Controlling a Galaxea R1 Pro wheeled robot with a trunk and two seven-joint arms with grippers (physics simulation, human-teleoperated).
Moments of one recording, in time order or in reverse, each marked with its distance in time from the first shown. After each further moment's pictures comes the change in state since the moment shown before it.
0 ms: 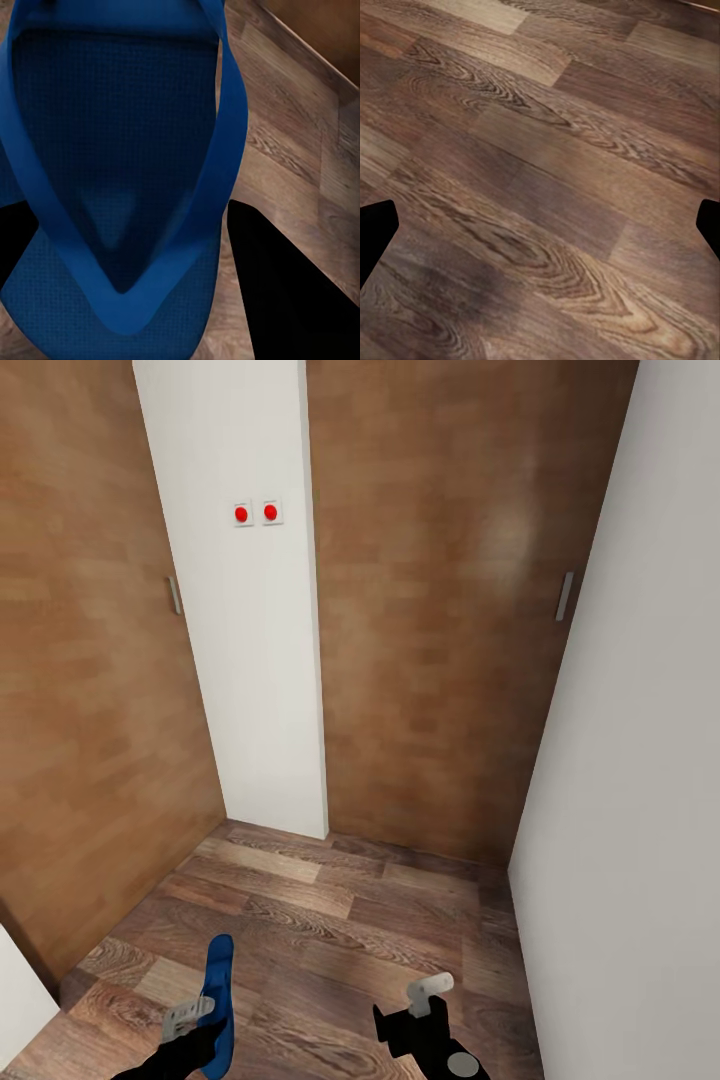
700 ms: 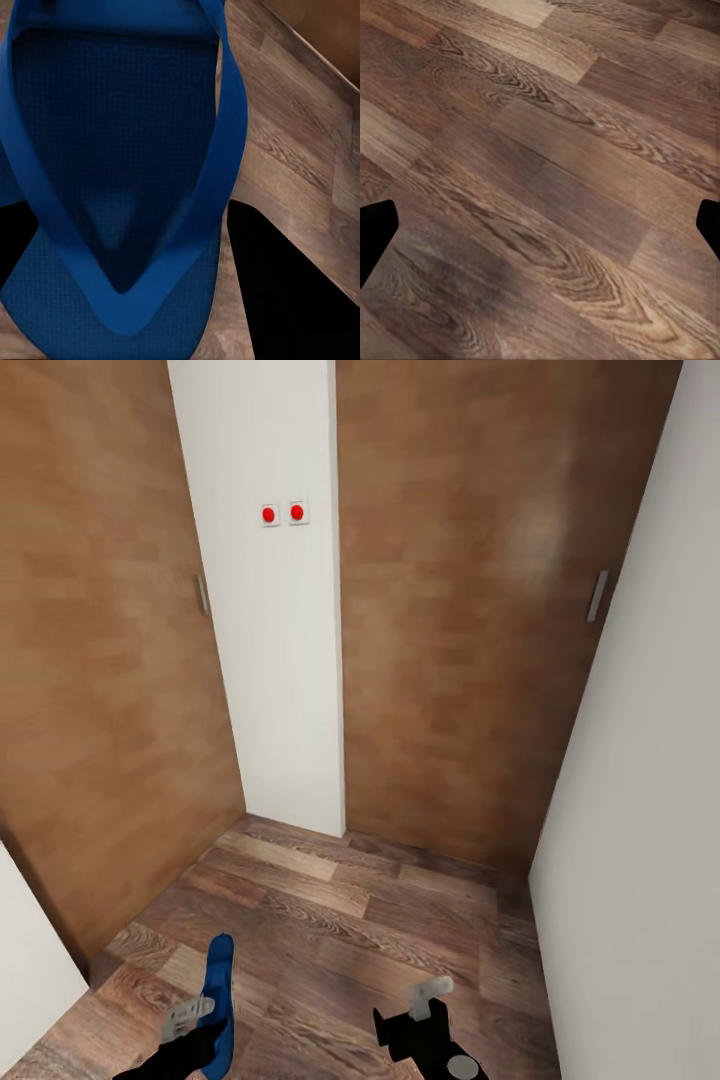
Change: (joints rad) left arm 0.001 0.000 0.000 0.001 0.000 -0.001 -0.002; right arm 0.000 0.000 0.002 0.013 0.001 -0.001 -0.001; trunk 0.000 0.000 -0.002
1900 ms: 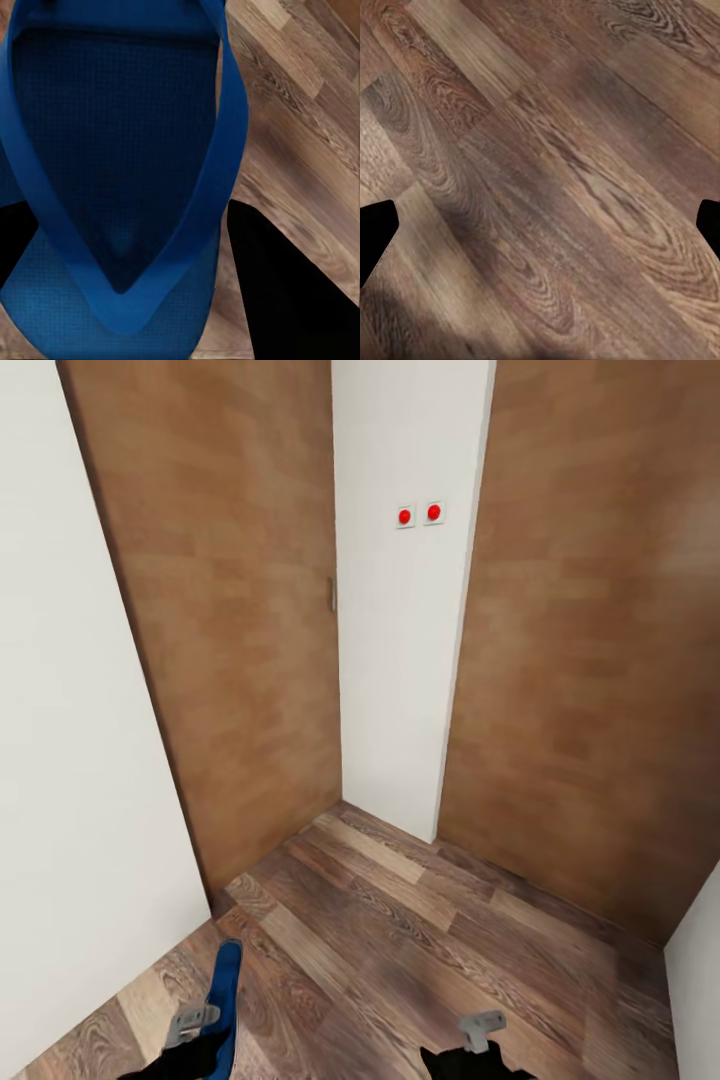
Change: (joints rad) left arm 0.000 -0.001 -0.012 0.003 -0.092 0.003 0.004; right arm 0.000 -0.198 -0.002 0.102 -0.238 0.001 0.216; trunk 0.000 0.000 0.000
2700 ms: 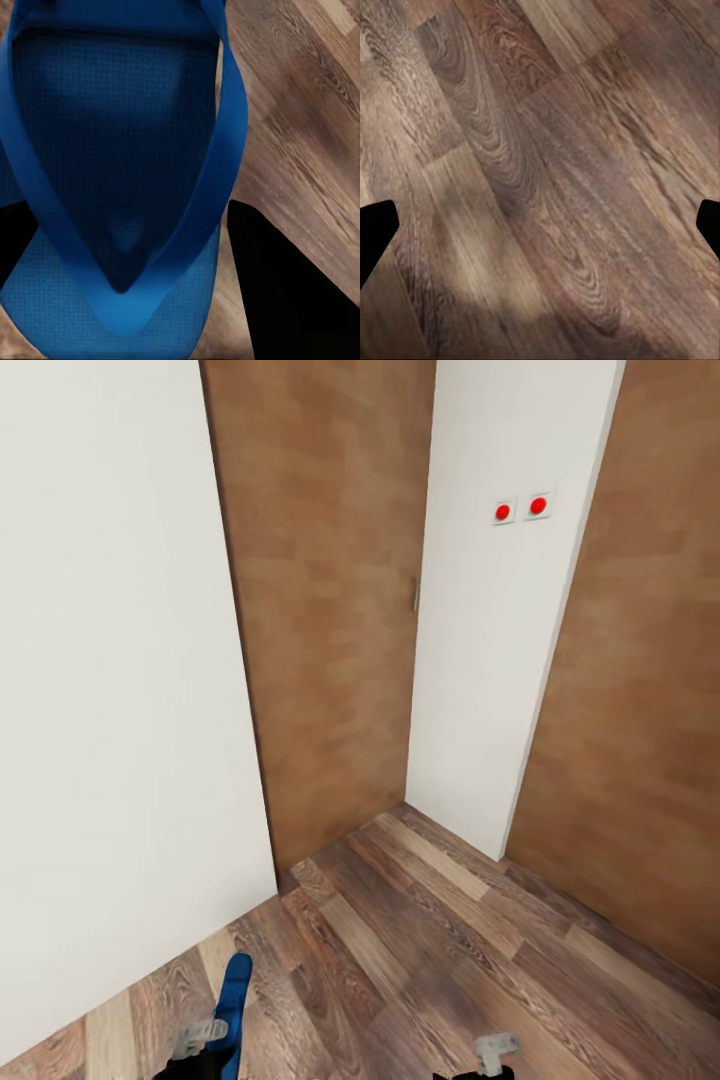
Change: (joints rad) left arm 0.000 -0.011 0.001 0.032 -0.083 -0.004 0.010; right arm 0.000 -0.018 -0.003 0.087 -0.020 -0.001 0.029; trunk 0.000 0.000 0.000
